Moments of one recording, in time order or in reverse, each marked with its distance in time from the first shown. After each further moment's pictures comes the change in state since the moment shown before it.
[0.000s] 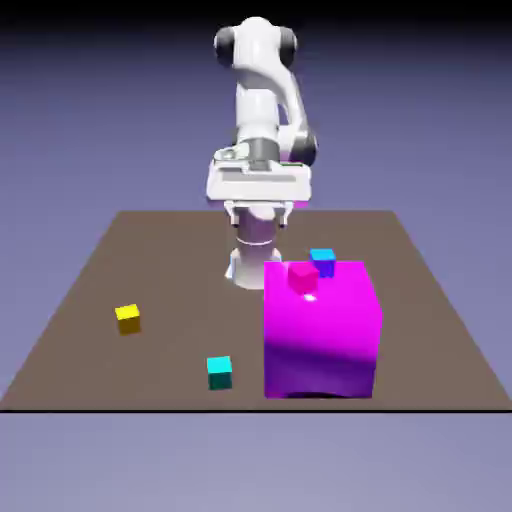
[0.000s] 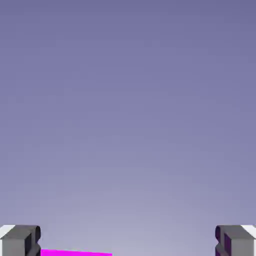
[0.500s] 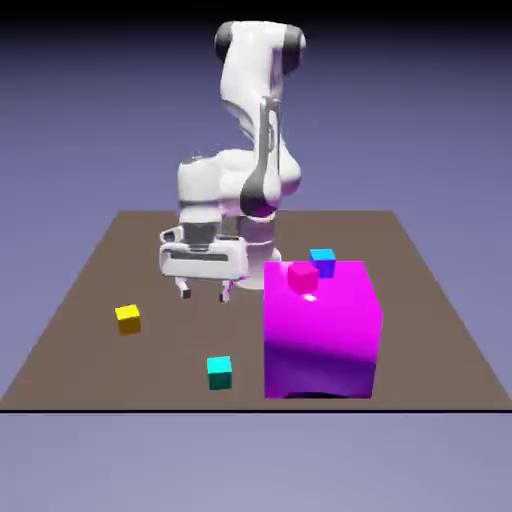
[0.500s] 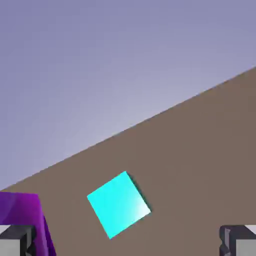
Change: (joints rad) arm -0.543 0.433 0.298 0.084 0.574 -0.225 -0.205
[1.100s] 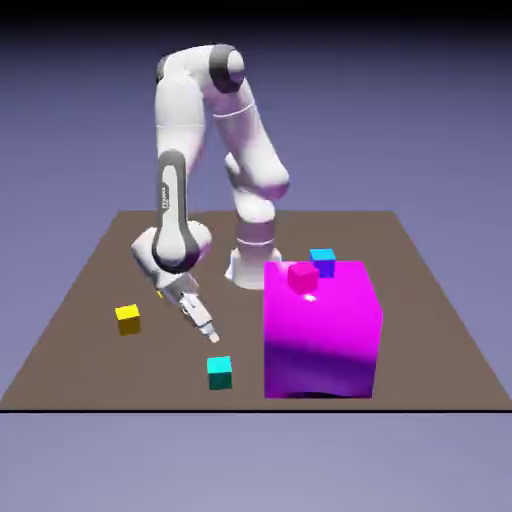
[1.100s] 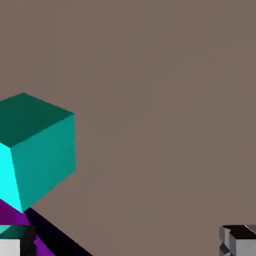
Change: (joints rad) arm -0.653 0.519 0.359 0.101 0.687 -0.270 -0.247
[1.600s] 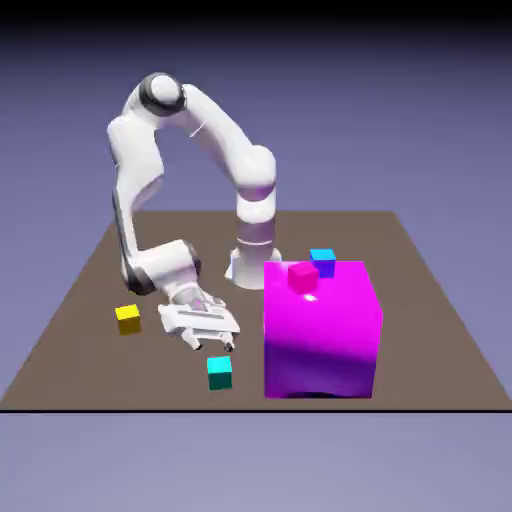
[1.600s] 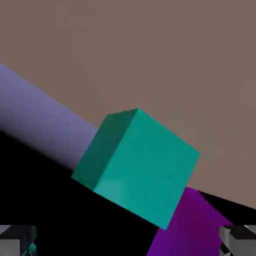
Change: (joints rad) arm -0.474 0.459 0.227 0.029 0.622 -0.176 -0.168
